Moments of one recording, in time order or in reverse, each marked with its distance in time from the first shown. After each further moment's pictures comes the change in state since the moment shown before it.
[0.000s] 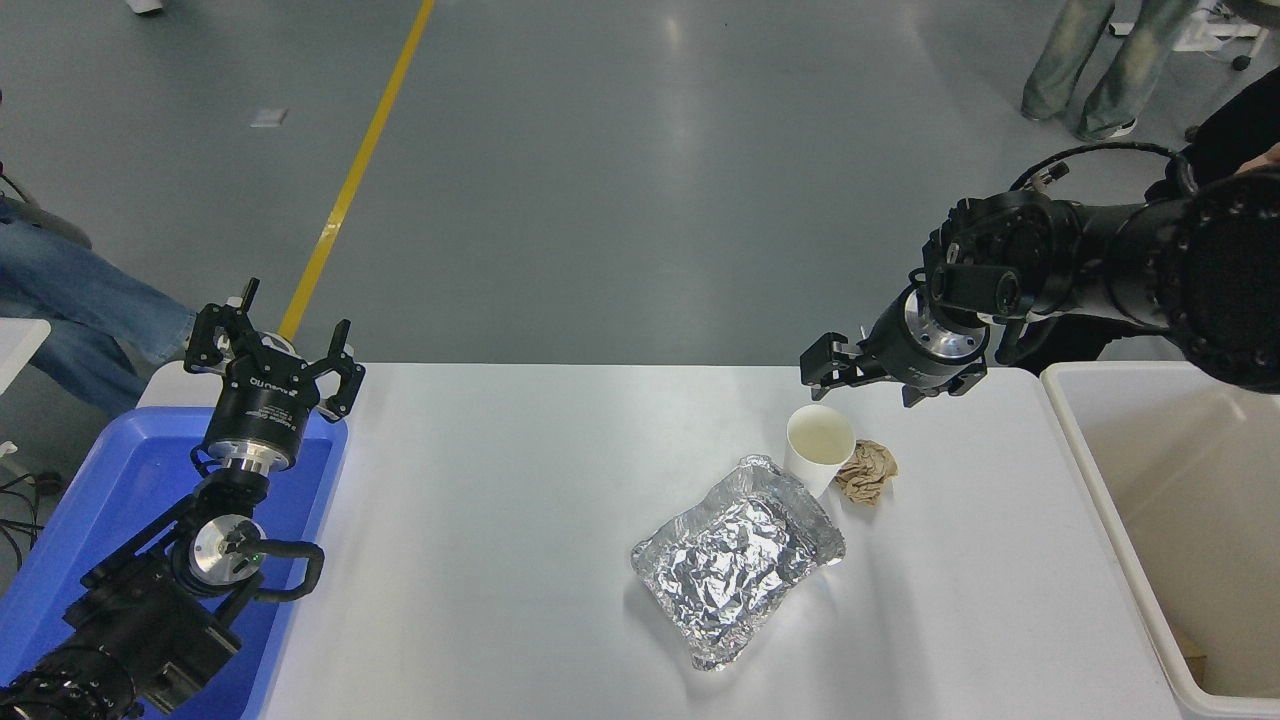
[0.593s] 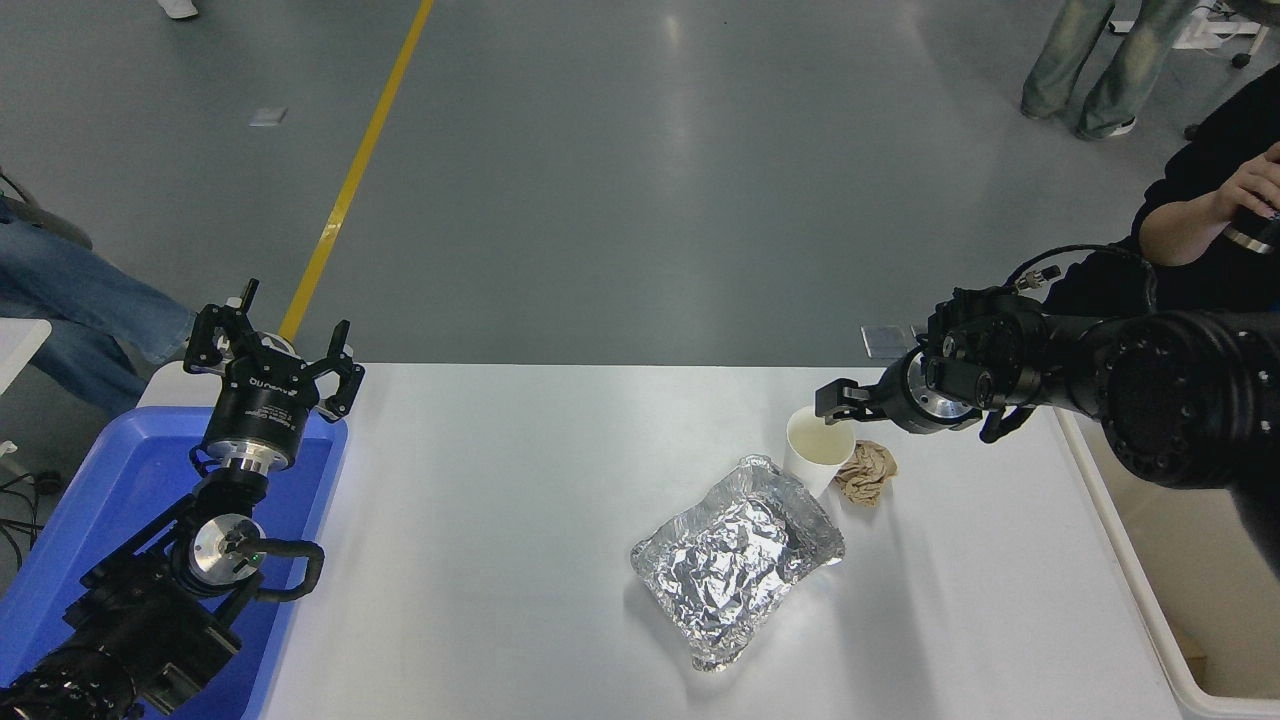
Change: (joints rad) left arm 0.000 0.000 0.000 0.000 0.000 0.000 0.000; right arm -0.223 0.006 -0.002 -0.164 0.000 -0.131 0.001
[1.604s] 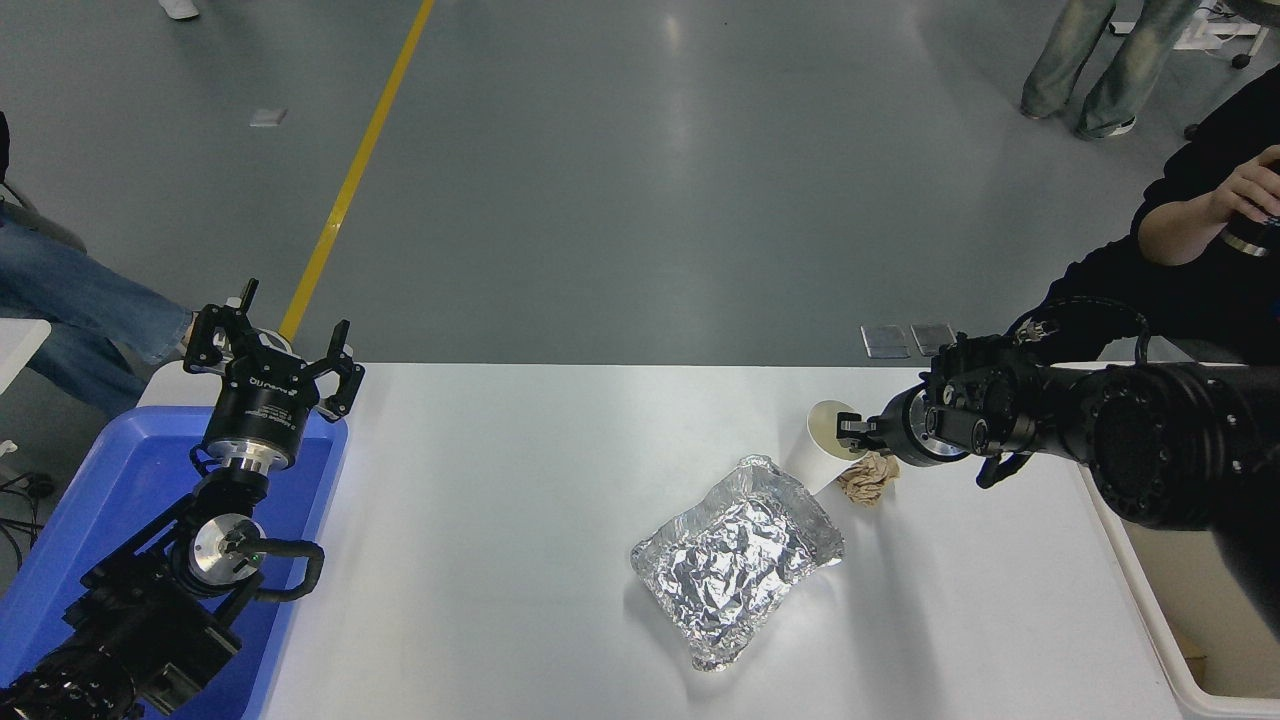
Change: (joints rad) left arm 0.000 0.000 0.000 0.000 0.000 0.000 0.000; right arm -0.082 0.000 0.015 -0.029 0.002 -0.079 0.018
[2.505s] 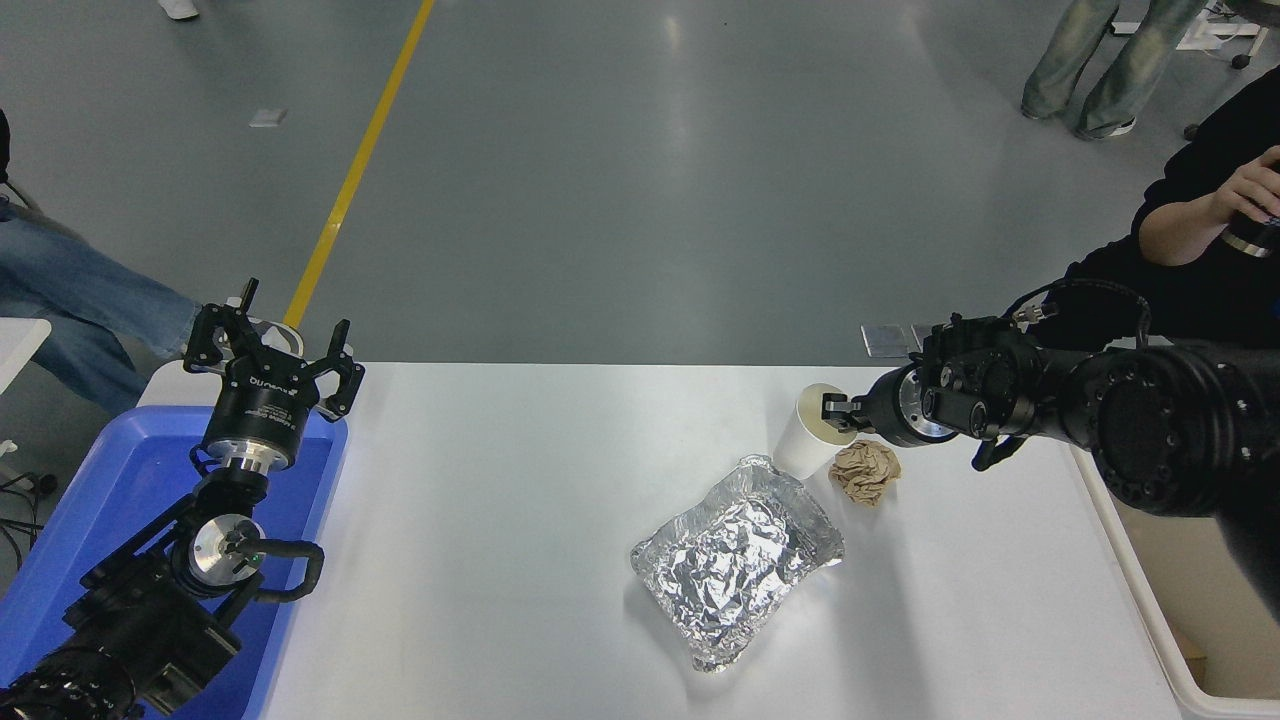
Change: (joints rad) left arm 0.000 0.000 0.000 0.000 0.000 0.000 0.000; right arm 0.114 0.000 0.015 0.016 0.000 0.007 0.080
